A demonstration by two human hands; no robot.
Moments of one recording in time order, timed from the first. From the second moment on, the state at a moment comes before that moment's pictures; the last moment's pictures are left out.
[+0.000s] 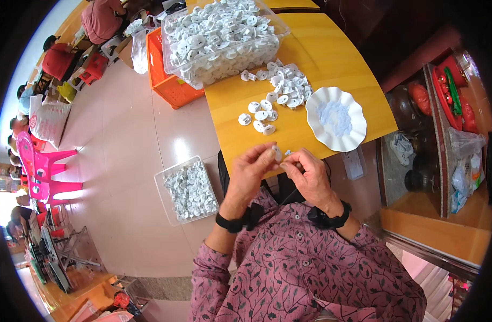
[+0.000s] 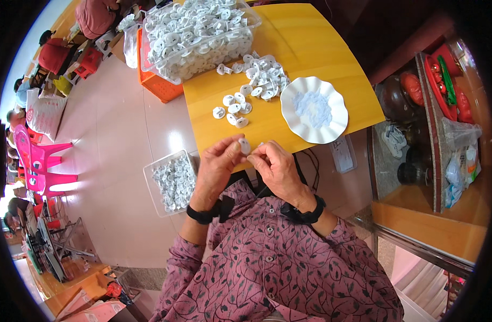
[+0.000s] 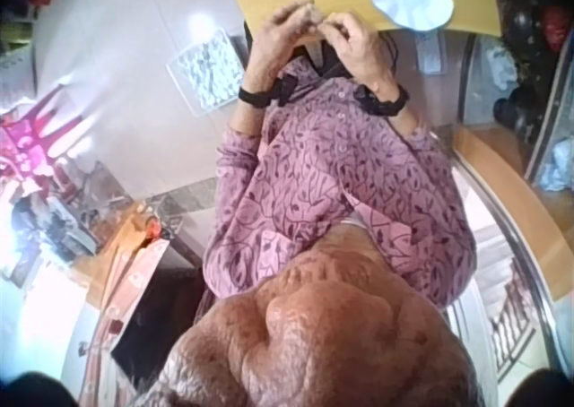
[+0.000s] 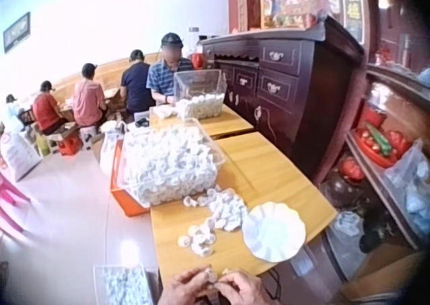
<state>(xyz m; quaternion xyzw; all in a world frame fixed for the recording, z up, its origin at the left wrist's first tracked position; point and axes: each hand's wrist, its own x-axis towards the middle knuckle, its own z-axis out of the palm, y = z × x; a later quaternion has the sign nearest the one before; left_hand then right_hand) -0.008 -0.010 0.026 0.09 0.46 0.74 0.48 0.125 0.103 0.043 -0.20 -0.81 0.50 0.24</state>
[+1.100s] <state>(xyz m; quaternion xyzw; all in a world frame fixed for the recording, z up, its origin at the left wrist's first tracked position) -0.106 0.019 0.013 0.31 0.83 0.43 0.18 0.168 0.133 0.016 -0.20 -0.92 0.23 0.26</state>
